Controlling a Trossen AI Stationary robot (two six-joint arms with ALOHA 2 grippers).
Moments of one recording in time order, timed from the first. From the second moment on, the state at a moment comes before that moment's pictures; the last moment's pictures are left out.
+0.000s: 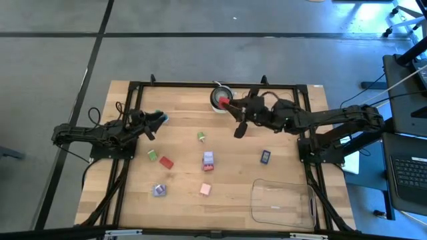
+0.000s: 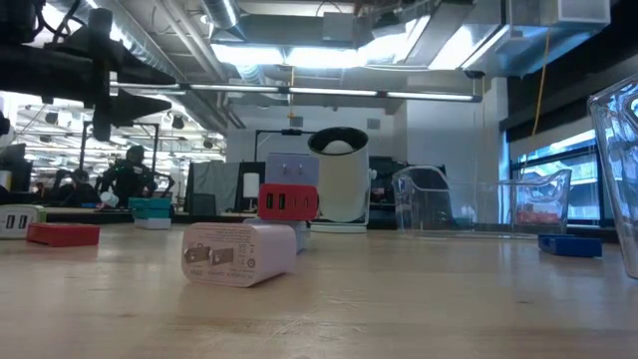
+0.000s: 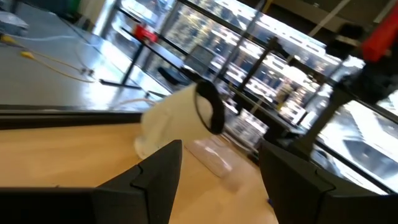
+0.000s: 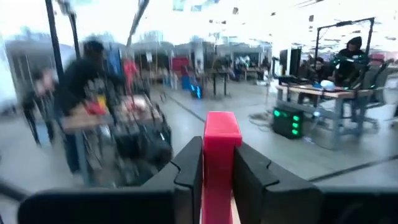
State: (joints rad) left arm -0.04 0.00 0.01 0.07 -0.61 -0.54; right arm 0.07 1.32 1.04 0.45 0.37 0.02
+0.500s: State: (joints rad) left arm -0.04 0.00 0.01 0.09 -0.56 -0.56; right arm -0.08 1.25 1.04 0.30 0.02 0.45
